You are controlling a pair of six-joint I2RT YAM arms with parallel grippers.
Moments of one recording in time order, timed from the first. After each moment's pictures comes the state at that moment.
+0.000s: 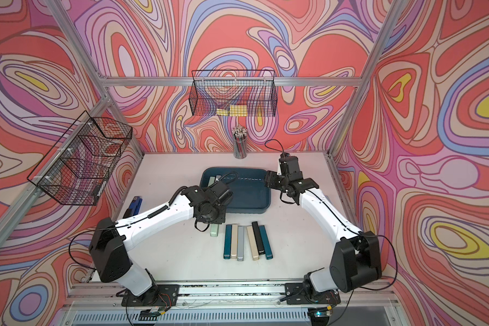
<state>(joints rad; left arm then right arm) -0.82 1.64 1.46 -1.07 -0.17 -0.78 0.28 1.45 1.19 -0.46 -0.08 0.41</state>
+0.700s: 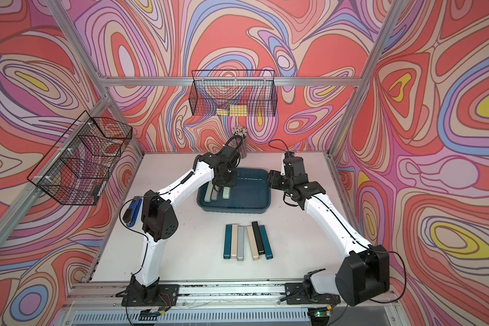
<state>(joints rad) -0.60 2.22 2.14 -1.11 -0.13 -0.52 0.28 1.34 1.16 -0.47 -0.04 0.40</state>
